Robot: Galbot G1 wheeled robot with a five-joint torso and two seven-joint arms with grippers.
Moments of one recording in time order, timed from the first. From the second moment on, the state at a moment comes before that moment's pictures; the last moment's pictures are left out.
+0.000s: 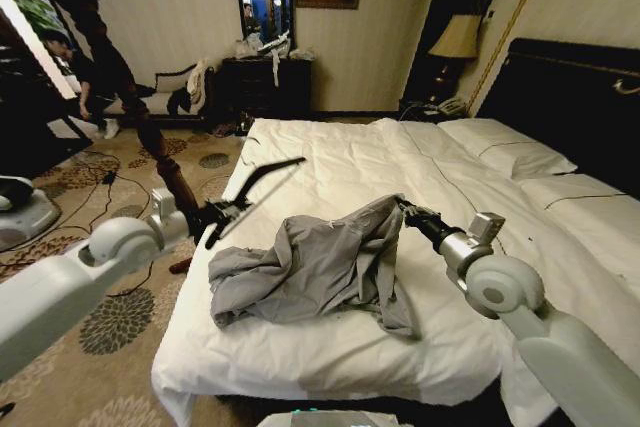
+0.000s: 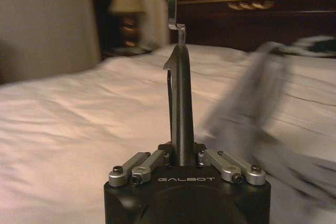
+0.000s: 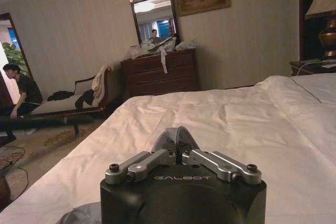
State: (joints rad) left arm 0.76 -0.32 -0.08 -2.03 -1.10 0.30 0.31; right arm -1.15 0.72 0.53 2.22 1.15 -0.41 0.38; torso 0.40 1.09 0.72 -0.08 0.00
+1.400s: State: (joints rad) left arm 0.47 -0.54 0.42 -1.94 -1.00 0.27 0.43; right arm -1.23 0.73 0.57 2.34 1.17 -0.42 0.39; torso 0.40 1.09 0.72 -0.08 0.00
